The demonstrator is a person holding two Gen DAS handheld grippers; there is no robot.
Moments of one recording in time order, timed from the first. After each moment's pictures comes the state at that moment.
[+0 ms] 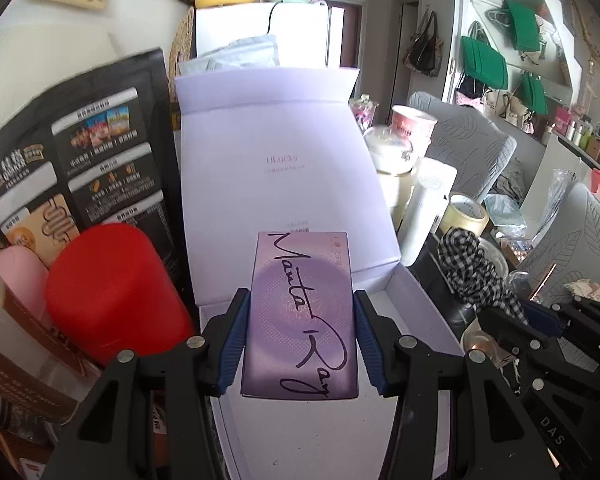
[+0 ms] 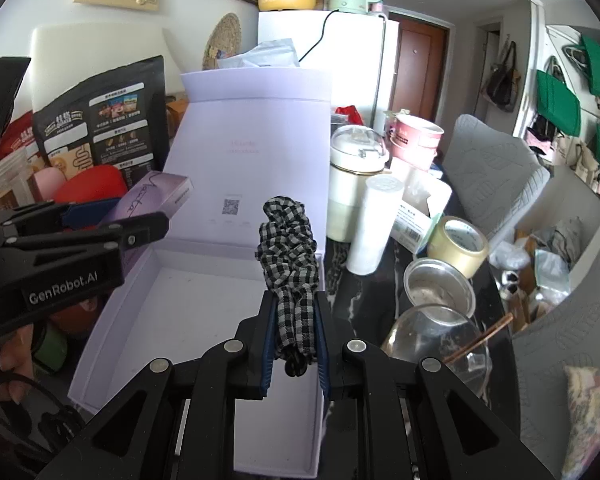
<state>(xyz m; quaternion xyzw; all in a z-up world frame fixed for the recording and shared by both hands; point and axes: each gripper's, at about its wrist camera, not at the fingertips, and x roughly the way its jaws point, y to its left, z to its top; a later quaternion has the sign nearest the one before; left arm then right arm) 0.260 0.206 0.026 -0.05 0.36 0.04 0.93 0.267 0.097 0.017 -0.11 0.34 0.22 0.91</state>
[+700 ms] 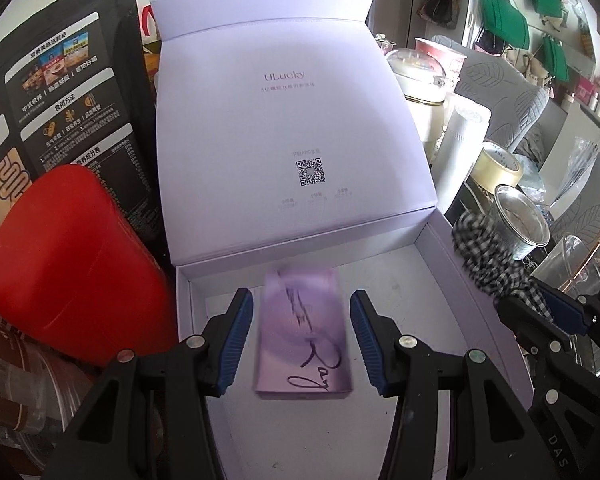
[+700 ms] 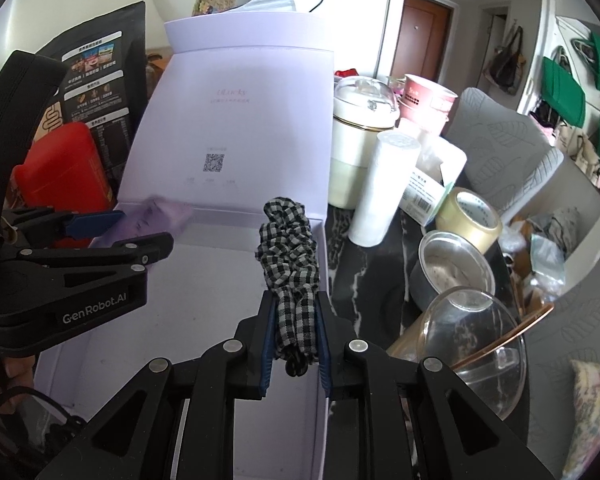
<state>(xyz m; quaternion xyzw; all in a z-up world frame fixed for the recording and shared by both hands) 0.291 0.204 -0.021 -0.03 0.44 0.07 0.89 0.288 0.109 -0.018 -0.13 0.38 0.20 0.89</state>
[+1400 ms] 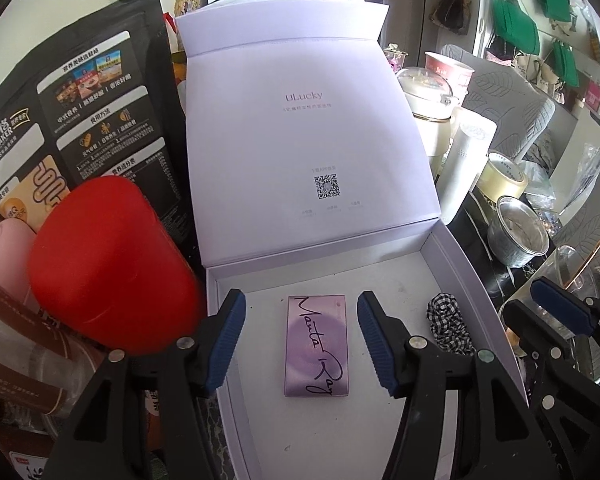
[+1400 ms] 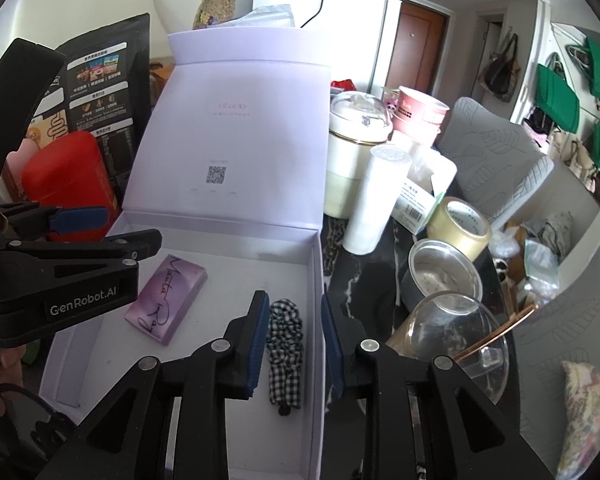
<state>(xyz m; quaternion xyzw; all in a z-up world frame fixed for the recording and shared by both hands) 0.278 0.206 0.001 -0.03 0.43 0.09 0.90 0.277 0.108 -0.002 -0.13 0.36 0.19 0.90</state>
